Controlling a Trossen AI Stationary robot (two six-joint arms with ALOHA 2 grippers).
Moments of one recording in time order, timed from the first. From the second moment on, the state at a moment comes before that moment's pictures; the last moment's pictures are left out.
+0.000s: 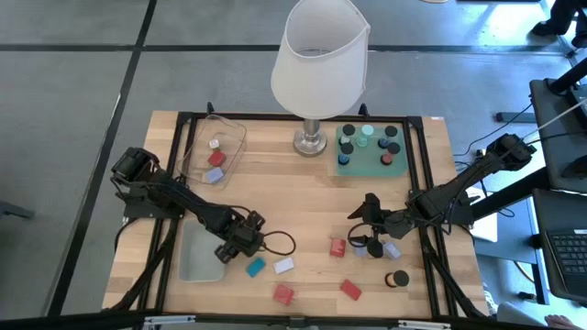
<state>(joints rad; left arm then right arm) -0.43 1.67 0.90 -0.54 -0.06 0.28 0.59 1.09 0.47 -0.06 0.40 0.57</state>
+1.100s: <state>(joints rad) -0.35 1.67 1.25 -0.95 -0.95 -0.50 0.59 1.09 0.47 -0.06 0.40 0.57</state>
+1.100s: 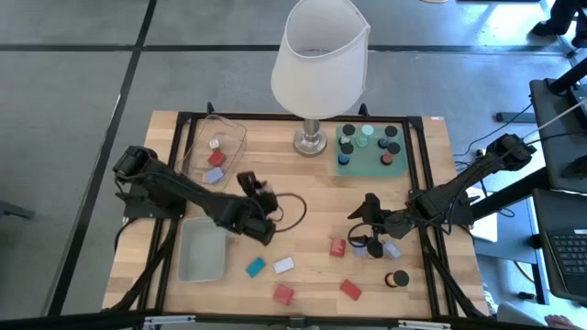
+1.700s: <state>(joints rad) 0.25 1.21 1.04 -1.28 -0.70 -0.72 0.59 1.09 0.47 -0.05 0.40 0.57</state>
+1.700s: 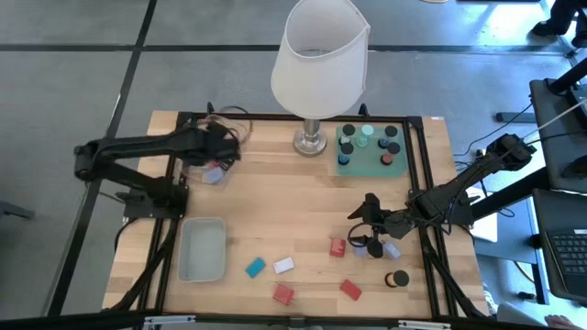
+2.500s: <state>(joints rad) 0.47 1.05 0.63 -0.88 -0.40 -0.57 0.59 1.09 0.47 -0.05 0.40 0.57</state>
